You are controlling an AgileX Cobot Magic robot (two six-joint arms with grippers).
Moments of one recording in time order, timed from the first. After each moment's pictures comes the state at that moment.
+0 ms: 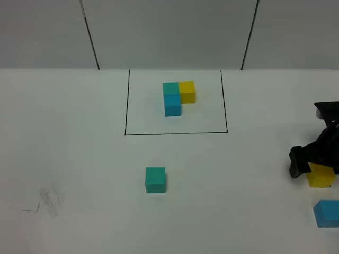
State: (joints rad) left arm -0.03 -0.01 -0.51 -0.02 1.07 -0.04; right arm -0.03 1.90 -1.07 0.14 0.67 -0.22
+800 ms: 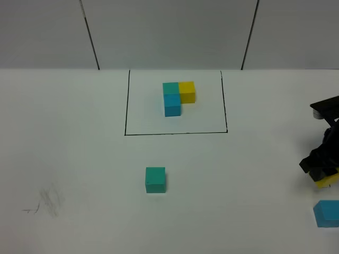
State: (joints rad) left arm -0.03 -0.01 -0.51 -0.02 1.07 -0.04; right arm 0.02 1.76 -1.07 0.06 0.83 -0.42
